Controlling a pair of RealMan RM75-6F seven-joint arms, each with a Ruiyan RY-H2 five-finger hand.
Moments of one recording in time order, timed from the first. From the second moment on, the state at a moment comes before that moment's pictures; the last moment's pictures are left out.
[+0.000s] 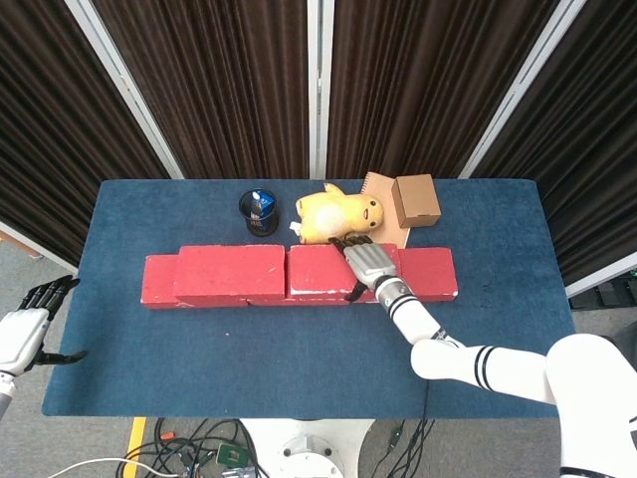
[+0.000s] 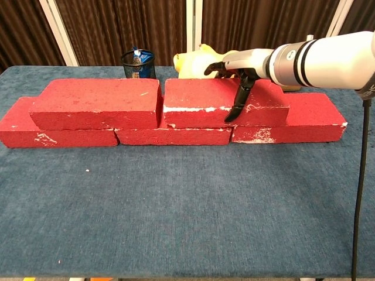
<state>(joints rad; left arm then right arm) -0.21 -0.96 0.01 -1.60 1.45 1.20 -0.31 1.16 -1.53 0.15 -1.40 -0.47 0.69 -0.40</state>
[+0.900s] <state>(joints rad) -0.22 -0.96 0.01 -1.60 1.45 1.19 -0.33 1.18 -1.56 0.14 -1.39 -0.45 0.70 -0.39</state>
